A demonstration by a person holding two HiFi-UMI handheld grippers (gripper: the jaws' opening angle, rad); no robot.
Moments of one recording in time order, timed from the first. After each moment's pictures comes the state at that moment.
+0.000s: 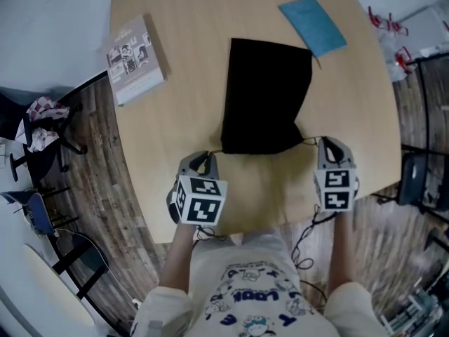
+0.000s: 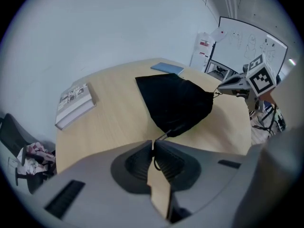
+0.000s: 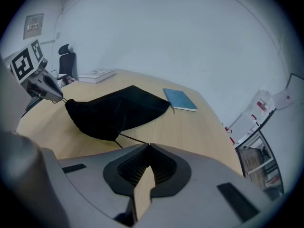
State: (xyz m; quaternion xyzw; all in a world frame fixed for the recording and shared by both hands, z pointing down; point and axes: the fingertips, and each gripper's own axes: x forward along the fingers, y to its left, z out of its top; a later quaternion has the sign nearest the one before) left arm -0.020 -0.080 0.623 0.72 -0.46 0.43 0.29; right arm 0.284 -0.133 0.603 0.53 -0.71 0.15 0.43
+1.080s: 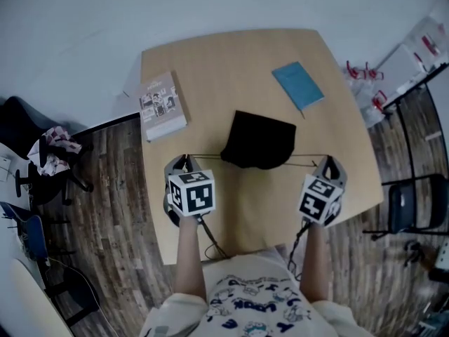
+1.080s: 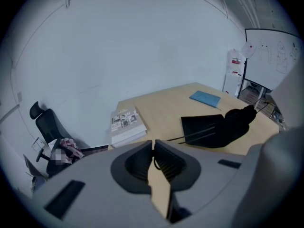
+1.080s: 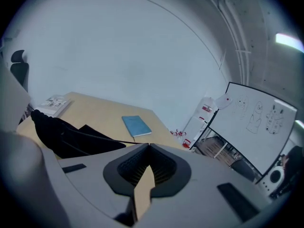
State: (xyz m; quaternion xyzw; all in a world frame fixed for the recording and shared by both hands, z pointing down) left arm -0.117 -0.142 0.509 0.64 -0.65 0.34 0.24; right arm 0.288 -0.140 0.460 0.76 -0.56 0.11 0.32
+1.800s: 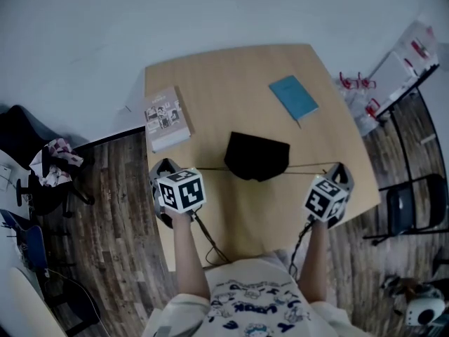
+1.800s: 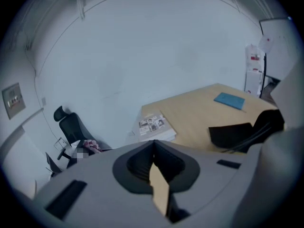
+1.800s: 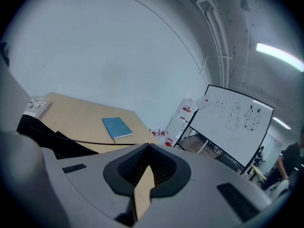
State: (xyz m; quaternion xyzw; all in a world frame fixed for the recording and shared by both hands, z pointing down) left arm -0.187 -0.142 0.478 0.57 -0.72 0.33 0.21; right arm 0.325 -0.120 0.436 0.82 -0.49 0.10 0.29
